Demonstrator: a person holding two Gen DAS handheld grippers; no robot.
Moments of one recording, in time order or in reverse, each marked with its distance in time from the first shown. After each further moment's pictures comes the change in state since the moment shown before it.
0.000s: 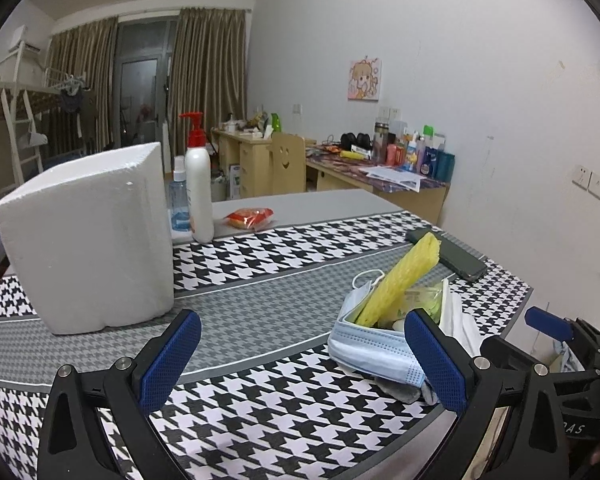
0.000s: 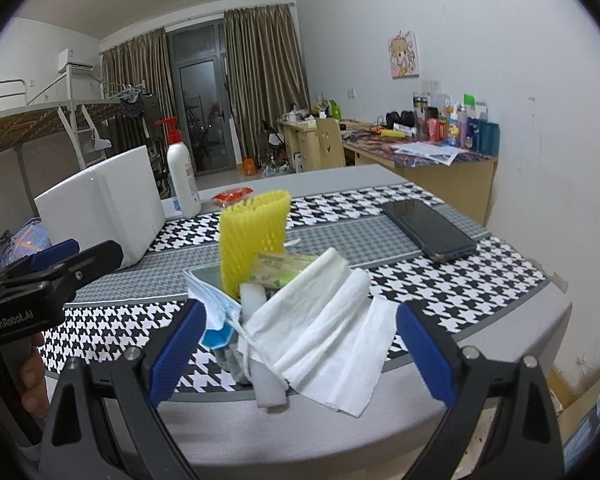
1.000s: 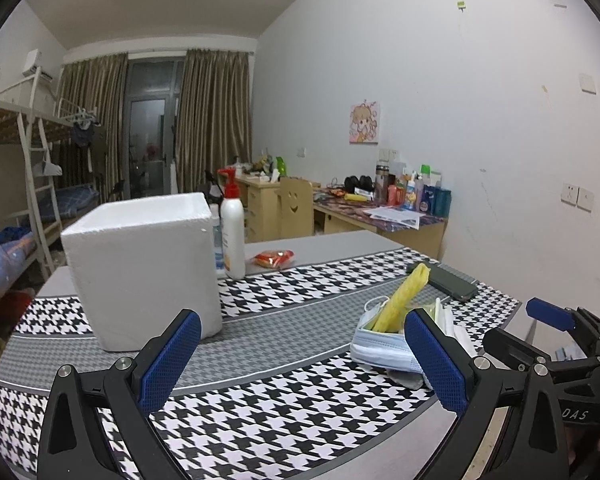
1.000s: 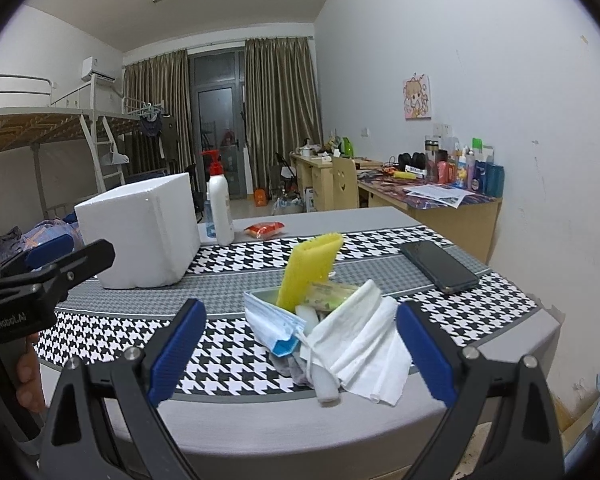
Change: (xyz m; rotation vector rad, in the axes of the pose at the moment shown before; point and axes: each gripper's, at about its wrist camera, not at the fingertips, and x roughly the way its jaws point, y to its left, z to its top) left arm -0.077 0.024 -0.009 0.018 -0.167 0.012; right arm -0.047 0.049 -0.002 -0.067 -0.140 0.006
